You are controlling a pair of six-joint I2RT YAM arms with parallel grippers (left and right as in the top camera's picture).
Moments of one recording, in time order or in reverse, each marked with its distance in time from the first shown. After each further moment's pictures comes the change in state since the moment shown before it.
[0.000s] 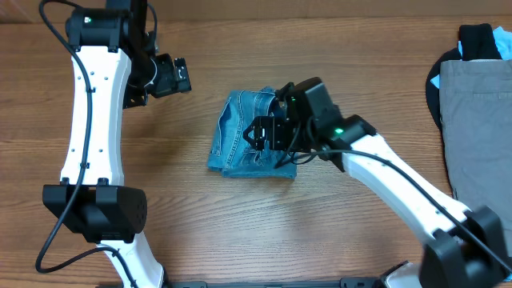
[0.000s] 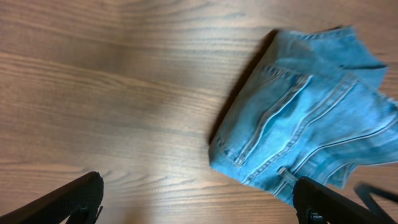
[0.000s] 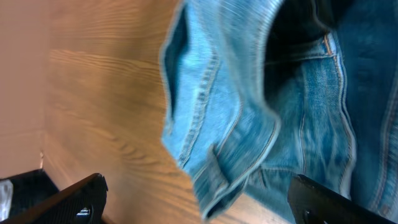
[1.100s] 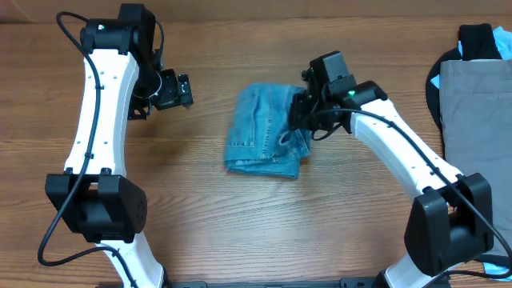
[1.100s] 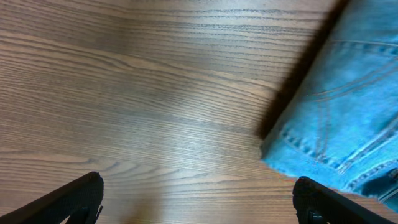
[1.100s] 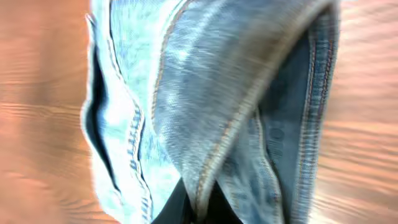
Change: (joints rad) left arm 0.000 0.000 -0.154 0.049 -0.026 0.019; right arm -0.175 0.168 0.210 -0.272 0.133 -0.084
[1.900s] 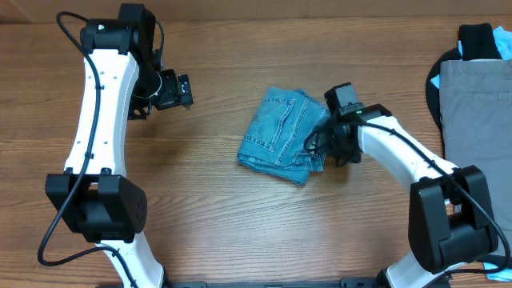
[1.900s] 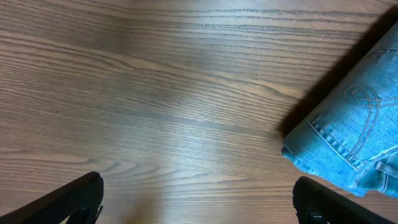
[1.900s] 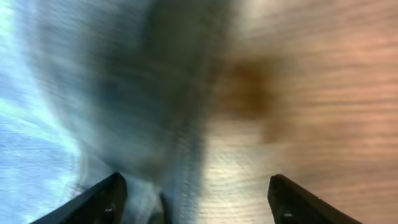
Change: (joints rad) left arm 0.000 0.000 0.000 0.000 0.000 0.000; right arm -0.070 0.001 -0.257 0.018 0.246 -0.008
